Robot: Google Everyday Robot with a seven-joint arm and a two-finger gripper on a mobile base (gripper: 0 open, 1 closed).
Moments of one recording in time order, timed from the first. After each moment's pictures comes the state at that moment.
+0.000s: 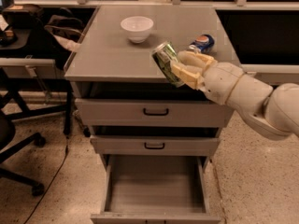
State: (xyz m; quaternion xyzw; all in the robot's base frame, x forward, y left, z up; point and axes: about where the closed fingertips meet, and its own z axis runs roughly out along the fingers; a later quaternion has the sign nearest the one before) arm 0.583 -0.097 0.932 -0.36 0.58 0.21 0.70
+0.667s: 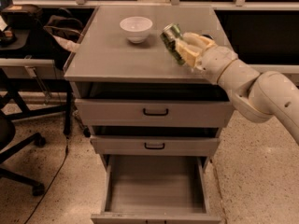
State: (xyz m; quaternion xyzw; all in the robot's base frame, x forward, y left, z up) arm 0.667 -0.122 0.944 -0.28 0.58 0.17 0.74
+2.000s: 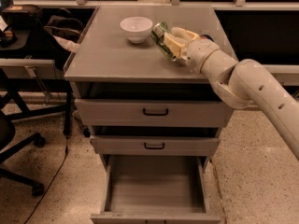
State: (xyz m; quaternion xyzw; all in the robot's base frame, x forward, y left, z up) arm 0.720 -0.089 0.937 -0.26 0.59 0.20 0.73
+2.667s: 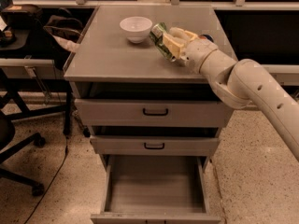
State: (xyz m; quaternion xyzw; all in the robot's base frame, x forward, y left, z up) arm 0.721 -0.088 0.936 -0.26 0.60 0.20 0.73
